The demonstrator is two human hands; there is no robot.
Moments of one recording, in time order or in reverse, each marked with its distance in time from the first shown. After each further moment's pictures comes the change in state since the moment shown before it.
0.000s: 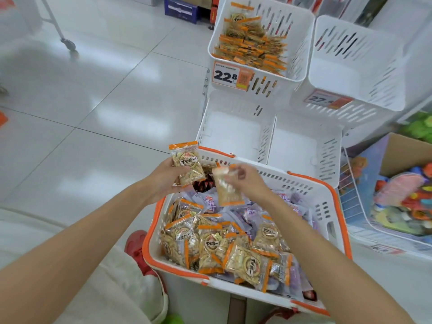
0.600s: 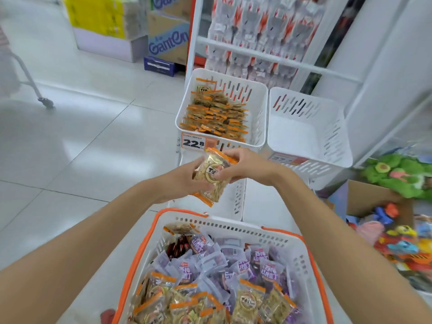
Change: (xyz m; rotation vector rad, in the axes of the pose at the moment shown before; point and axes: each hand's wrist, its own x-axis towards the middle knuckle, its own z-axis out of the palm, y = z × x) left_hand 0.034 0.161 0.091 0.615 -0.439 0.344; right_hand 0.039 -0.160 -0.157 -0.090 -0.284 -0.189
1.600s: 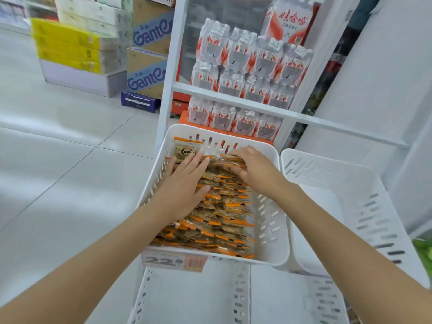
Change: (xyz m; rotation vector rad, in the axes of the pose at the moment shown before) left_hand 0.247 0.007 -0.122 1.062 0.470 0.218; right_hand 0.222 0.047 -0.188 -0.779 0.565 -0.138
